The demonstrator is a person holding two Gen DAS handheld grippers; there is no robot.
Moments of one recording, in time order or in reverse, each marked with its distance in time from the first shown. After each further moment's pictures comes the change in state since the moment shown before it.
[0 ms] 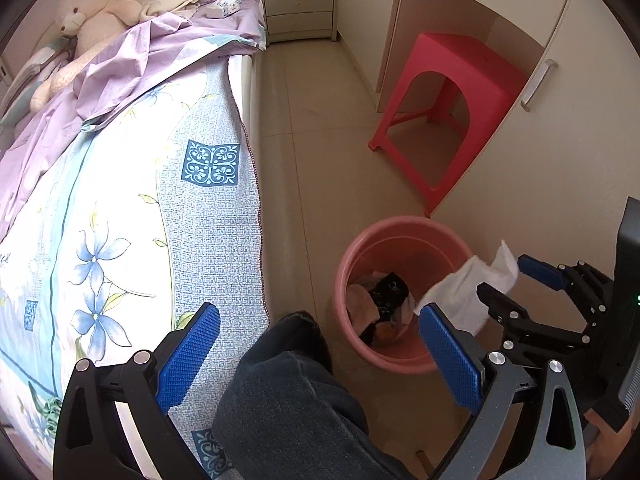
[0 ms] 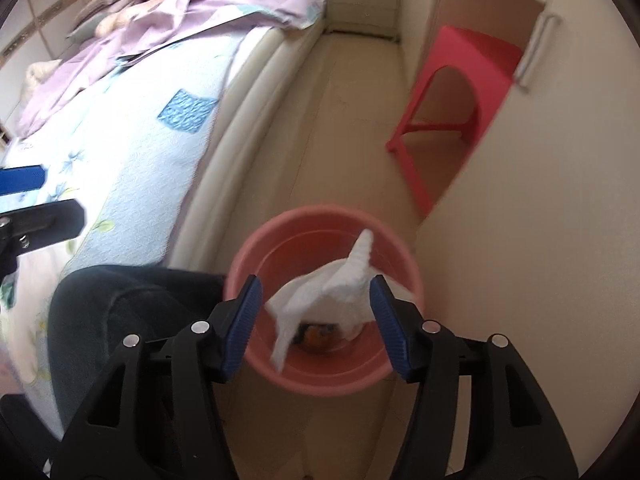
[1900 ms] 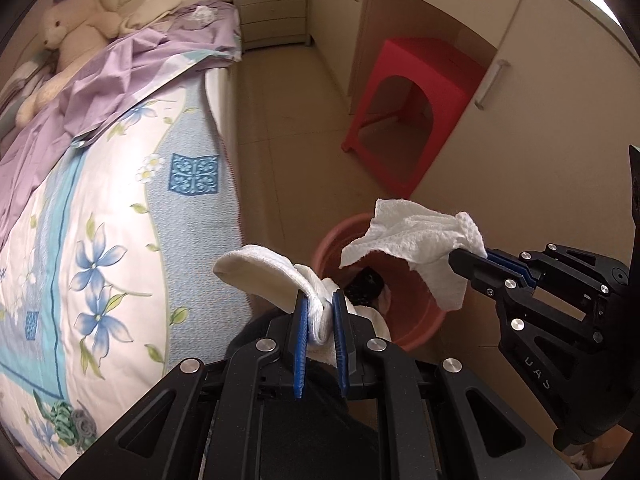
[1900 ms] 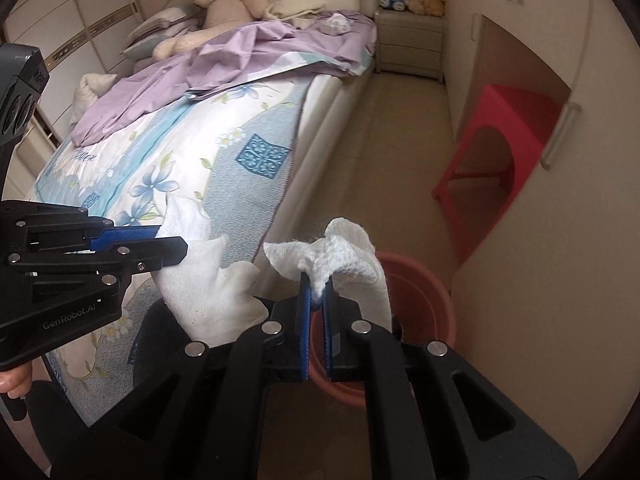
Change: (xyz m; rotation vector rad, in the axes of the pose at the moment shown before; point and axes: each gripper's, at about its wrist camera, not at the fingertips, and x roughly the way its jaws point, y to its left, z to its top) left arm -0.042 -0.020 -0.004 0.061 0.003 -0.074; right arm -0.073 0.030 0.020 -0.039 -0.110 0.142
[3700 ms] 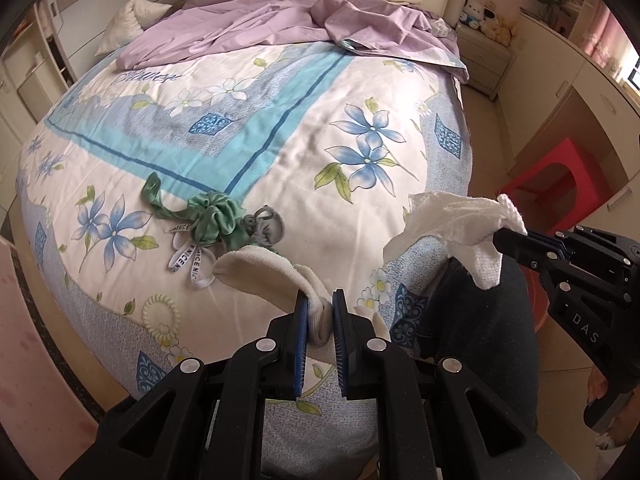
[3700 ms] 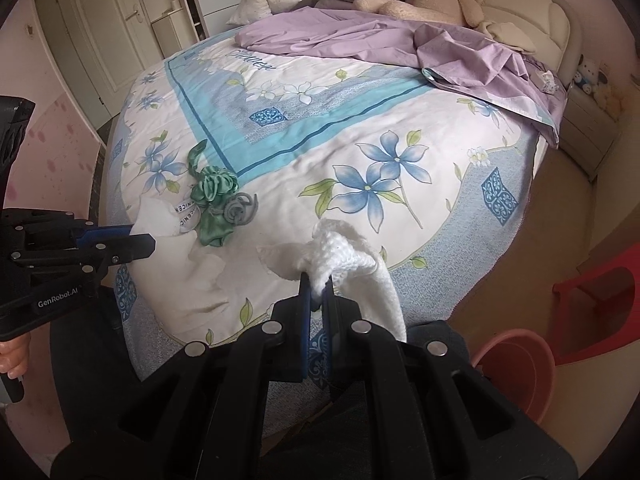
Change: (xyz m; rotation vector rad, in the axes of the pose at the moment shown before) left arm -0.123 0.217 -0.245 -0.582 -0.065 0.263; right arm 0.000 0.294 -0.030 -0.533 0.074 0.313
